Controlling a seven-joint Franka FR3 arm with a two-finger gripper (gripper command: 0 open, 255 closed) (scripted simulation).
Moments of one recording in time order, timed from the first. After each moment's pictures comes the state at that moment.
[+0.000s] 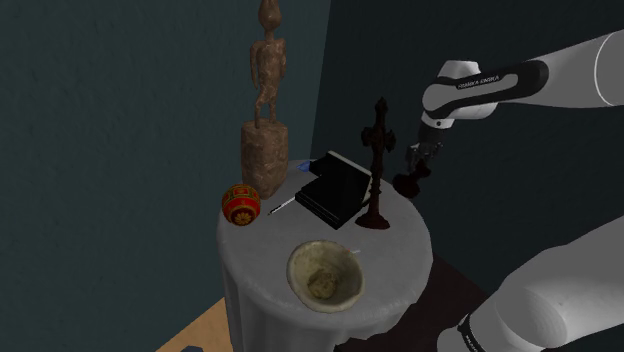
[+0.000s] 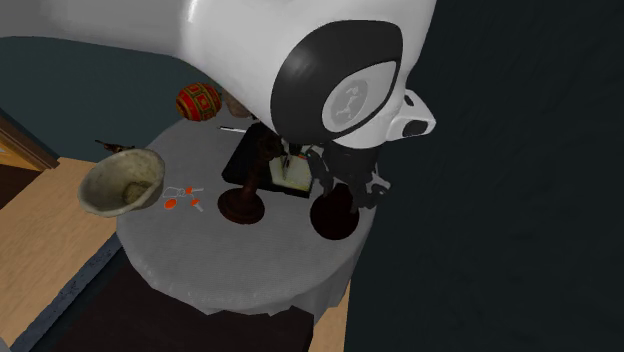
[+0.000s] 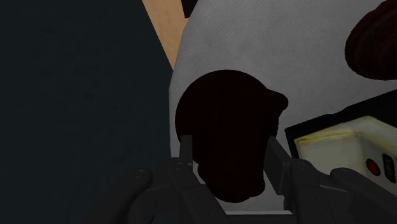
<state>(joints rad) -0.20 -0.23 -0.32 -2.31 -0.09 2.07 -0.23</state>
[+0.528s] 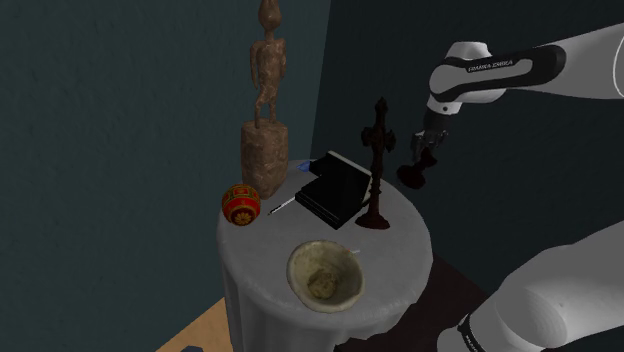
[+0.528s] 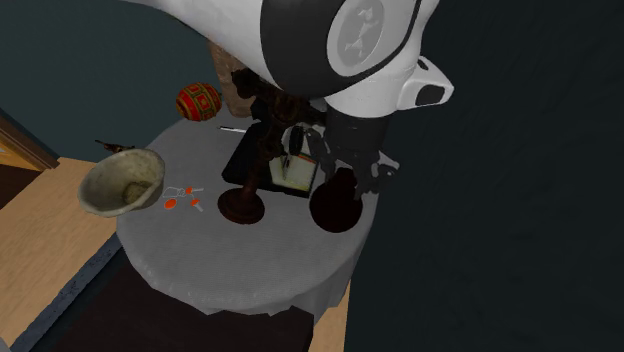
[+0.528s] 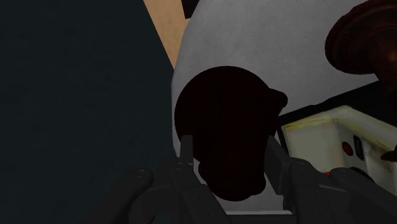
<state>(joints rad) -0.20 -0.26 -0.32 -2.23 -0.09 1.96 -0.23</state>
